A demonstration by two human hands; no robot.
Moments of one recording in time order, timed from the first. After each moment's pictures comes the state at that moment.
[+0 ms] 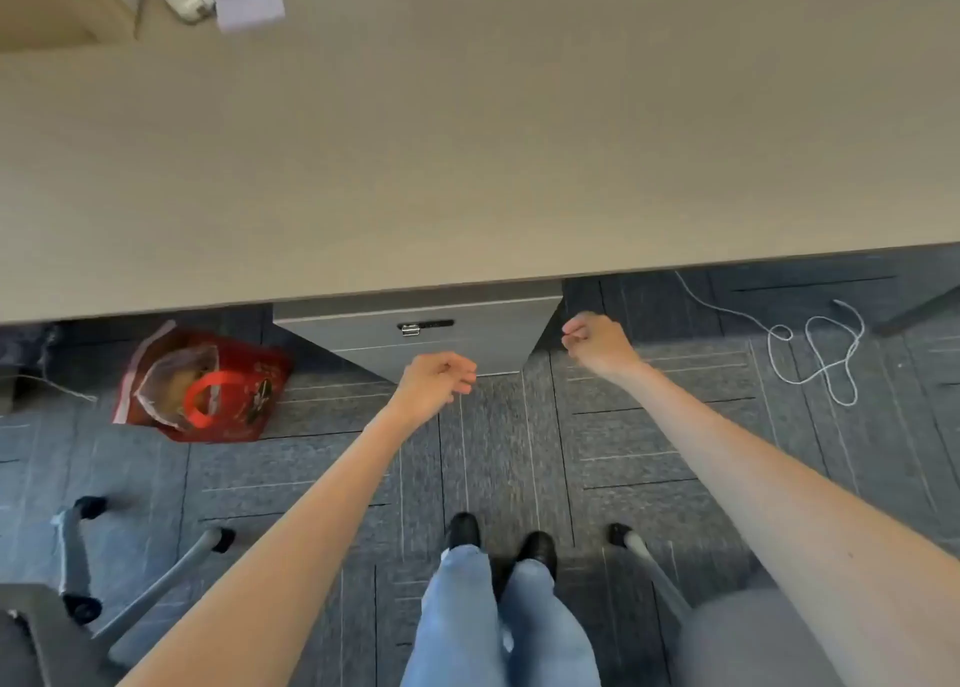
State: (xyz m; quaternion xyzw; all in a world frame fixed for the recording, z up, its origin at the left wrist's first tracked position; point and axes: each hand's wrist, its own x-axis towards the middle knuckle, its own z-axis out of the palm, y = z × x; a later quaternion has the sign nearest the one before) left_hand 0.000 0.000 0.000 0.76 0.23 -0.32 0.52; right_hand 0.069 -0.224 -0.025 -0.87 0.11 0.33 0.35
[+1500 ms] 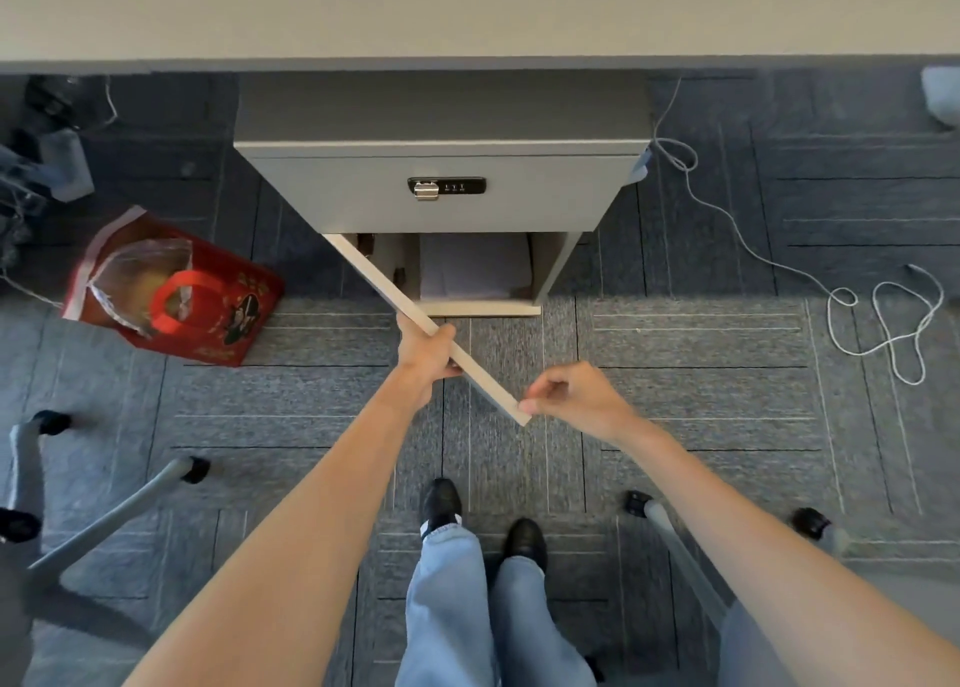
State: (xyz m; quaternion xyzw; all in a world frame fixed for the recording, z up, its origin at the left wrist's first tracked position) left_hand -0.064 0.007 -0.163 0.61 0.46 -0.17 0.62; right_hand -0.074 -0.195 -0.148 -0.81 -0.04 0.42 0.40
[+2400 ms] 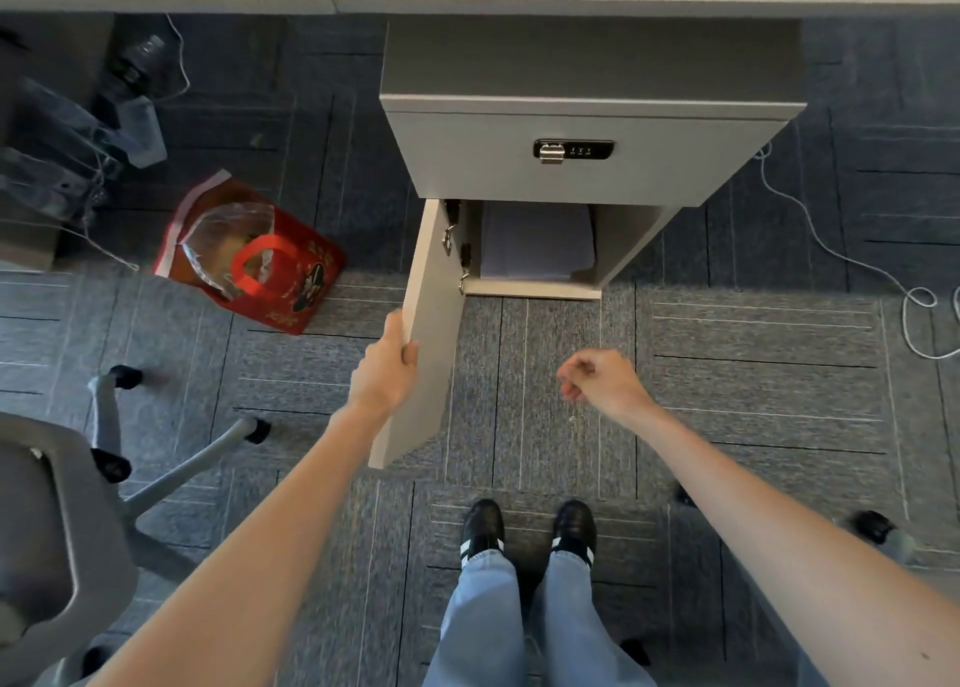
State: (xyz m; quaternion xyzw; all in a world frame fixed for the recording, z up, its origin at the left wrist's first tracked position) left_hand -0.162 0.146 -0.150 0.88 0.28 -0.22 0.31; right_hand -0.107 -0.114 -0.177 -0.83 0.04 0.39 0.39
